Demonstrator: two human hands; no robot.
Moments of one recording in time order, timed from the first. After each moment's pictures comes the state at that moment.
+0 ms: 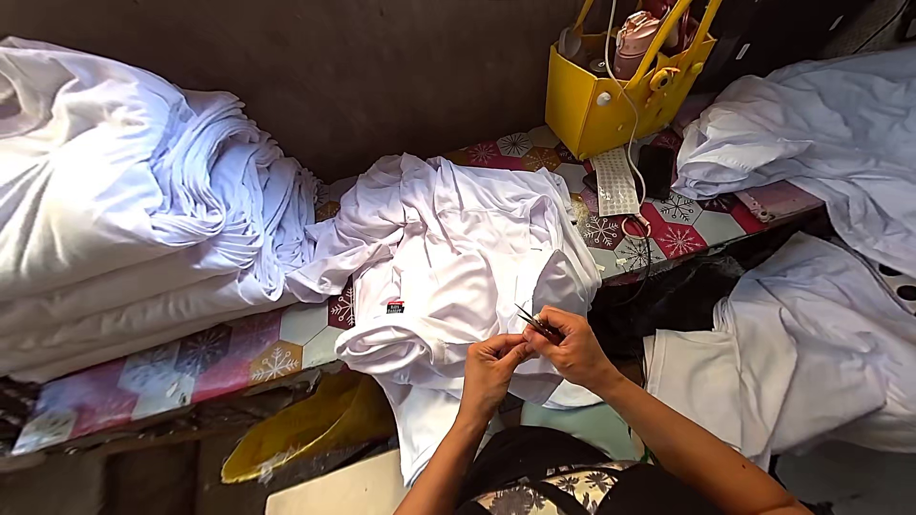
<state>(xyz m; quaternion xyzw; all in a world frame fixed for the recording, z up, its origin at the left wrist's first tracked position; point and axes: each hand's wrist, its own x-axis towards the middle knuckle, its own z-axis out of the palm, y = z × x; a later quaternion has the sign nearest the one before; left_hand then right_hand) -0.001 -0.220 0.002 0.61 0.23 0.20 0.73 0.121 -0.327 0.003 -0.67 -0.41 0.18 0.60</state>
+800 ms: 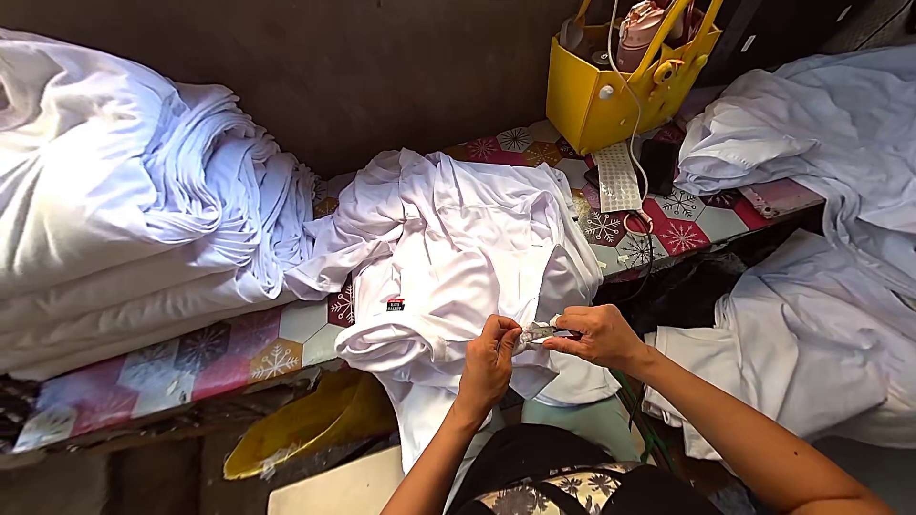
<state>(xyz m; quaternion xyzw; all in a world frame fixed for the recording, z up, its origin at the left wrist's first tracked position) 0.003 -0.205 -0.013 0.81 0.15 0.27 0.49 0.173 -0.358 -0.013 -0.71 -0.60 0.03 0.36</state>
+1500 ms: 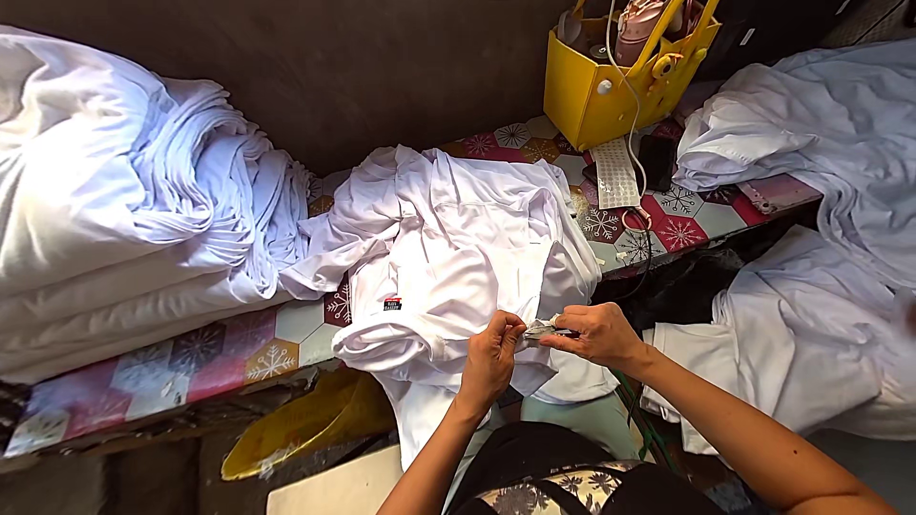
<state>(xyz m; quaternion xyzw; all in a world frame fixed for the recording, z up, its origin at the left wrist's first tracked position) 0.009 -0.204 -0.014 0.81 0.14 0.25 0.51 0.170 -0.358 -0.013 -0.73 -0.60 -0.01 0.33</state>
